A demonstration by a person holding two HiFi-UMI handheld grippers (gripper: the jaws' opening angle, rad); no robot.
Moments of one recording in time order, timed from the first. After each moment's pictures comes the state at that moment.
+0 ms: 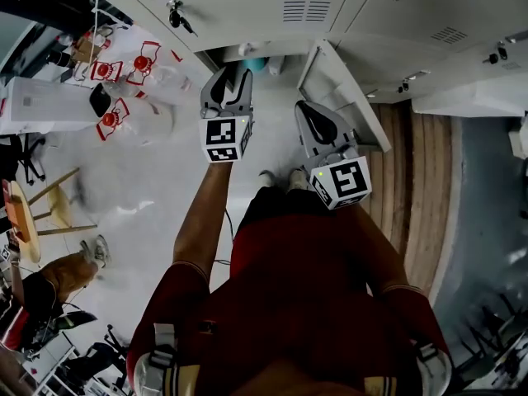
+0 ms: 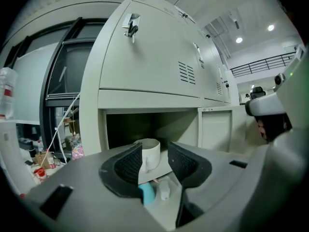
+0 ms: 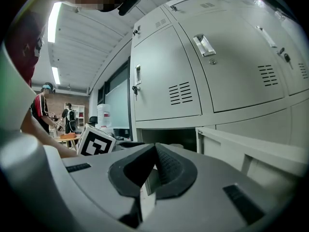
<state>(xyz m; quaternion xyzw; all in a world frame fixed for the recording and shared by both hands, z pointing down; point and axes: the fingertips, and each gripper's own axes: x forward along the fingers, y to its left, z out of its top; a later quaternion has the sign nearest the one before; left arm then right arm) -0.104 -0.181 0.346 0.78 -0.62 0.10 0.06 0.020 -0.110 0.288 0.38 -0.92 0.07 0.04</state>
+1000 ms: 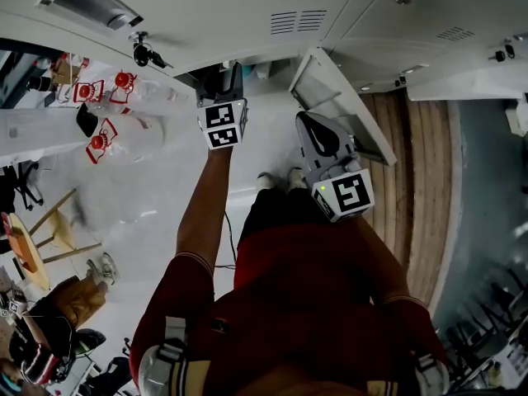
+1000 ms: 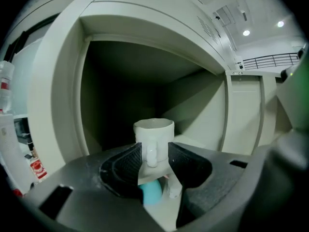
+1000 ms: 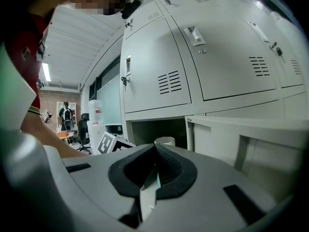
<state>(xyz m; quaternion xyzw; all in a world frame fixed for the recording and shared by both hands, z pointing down) -0.116 -0.260 0.423 0.76 -0.63 0.13 0.09 0.028 -0.133 0.316 0.41 -0.91 0.09 0.06</state>
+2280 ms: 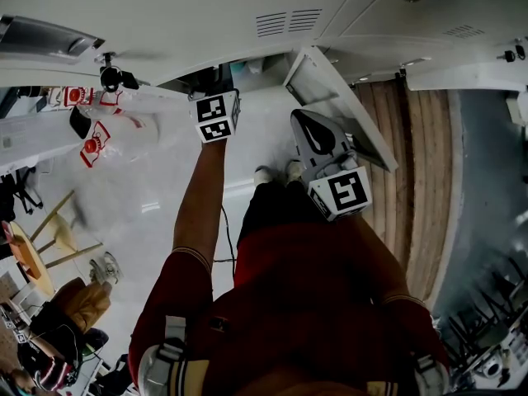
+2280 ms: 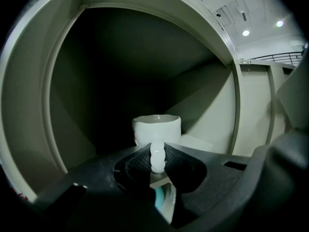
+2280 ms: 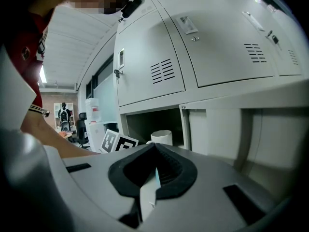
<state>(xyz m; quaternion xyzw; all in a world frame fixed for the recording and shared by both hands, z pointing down) -0.116 -0.289 0.443 0.77 -0.62 0.13 0.09 0.033 -0.148 0.344 0.42 -0.90 0.11 0.07</state>
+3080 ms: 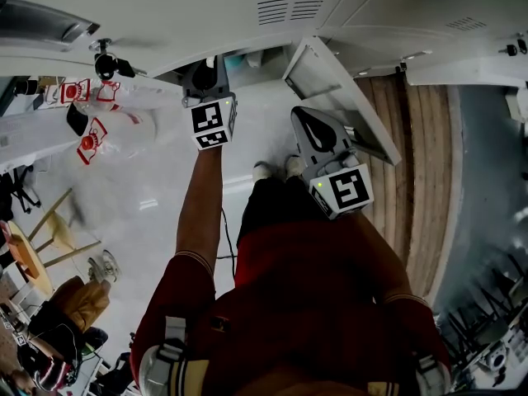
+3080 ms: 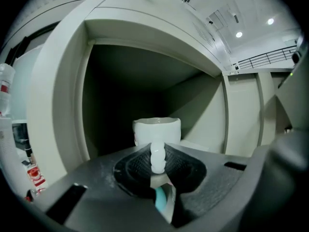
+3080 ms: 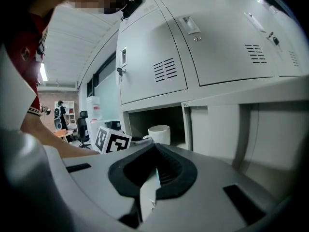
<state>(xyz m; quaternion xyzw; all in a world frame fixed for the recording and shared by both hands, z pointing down) -0.119 -0.267 0.417 0.77 -0.63 0.10 0.04 0.031 -0.139 0.347 0.41 -0.90 0.11 0.08</state>
